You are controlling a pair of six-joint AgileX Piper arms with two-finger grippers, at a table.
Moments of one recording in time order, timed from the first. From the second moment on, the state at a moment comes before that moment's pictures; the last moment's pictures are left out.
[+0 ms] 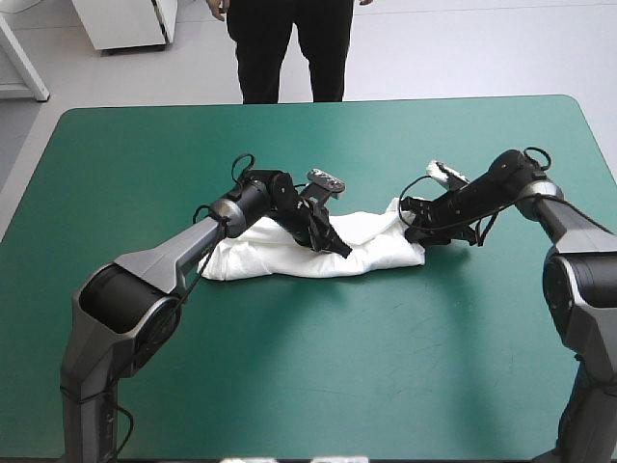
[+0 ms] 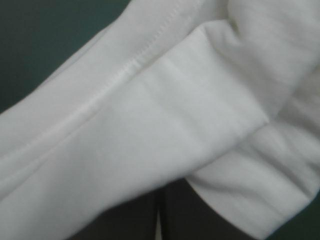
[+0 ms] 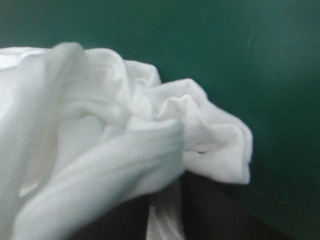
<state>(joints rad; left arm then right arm) -0.54 2.09 -1.66 -0.40 0.87 0.39 0.02 2.04 -1.48 0.69 1.10 -0.24</state>
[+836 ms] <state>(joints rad) -0.54 2.09 -1.66 -0.38 0.90 0.37 0.01 1.89 -1.65 0.65 1.22 -0.22</state>
